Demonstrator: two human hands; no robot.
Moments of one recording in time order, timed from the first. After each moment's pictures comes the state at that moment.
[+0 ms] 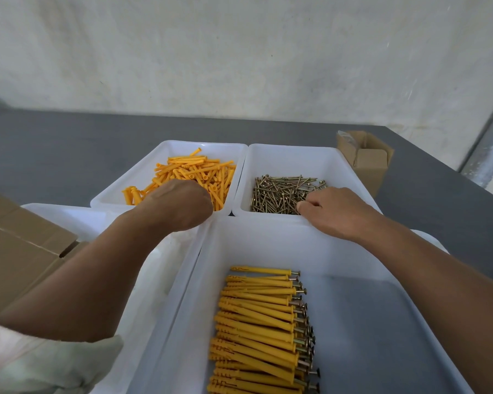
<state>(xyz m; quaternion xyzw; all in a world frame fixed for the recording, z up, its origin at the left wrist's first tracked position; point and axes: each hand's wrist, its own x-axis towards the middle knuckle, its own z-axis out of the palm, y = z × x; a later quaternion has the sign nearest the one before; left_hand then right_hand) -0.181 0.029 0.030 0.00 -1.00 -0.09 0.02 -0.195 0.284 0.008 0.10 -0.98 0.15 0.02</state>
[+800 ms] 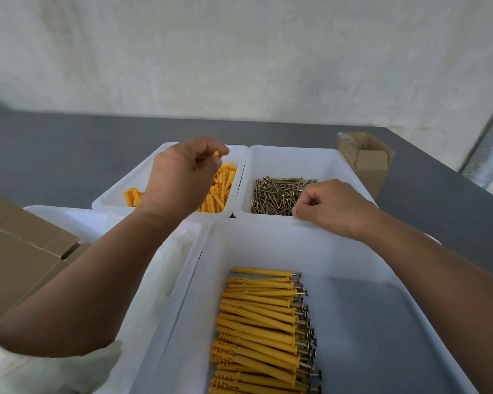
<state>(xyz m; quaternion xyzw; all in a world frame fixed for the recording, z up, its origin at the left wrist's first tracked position) -0.173 0.039 0.042 -0.07 -0.86 -0.42 0.29 -0.187 0.280 0.018 0.12 -0.95 0.30 0.04</state>
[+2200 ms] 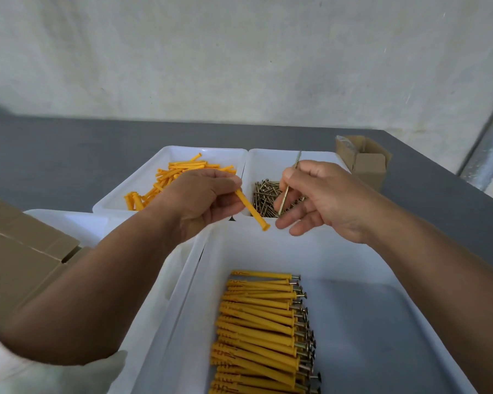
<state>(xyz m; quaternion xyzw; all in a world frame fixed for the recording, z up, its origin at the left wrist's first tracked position) -0.164 0.057 0.046 0.04 -0.65 -0.76 -0.06 -0.159 0.258 0.051 0.12 -0.77 0.62 -0.09</state>
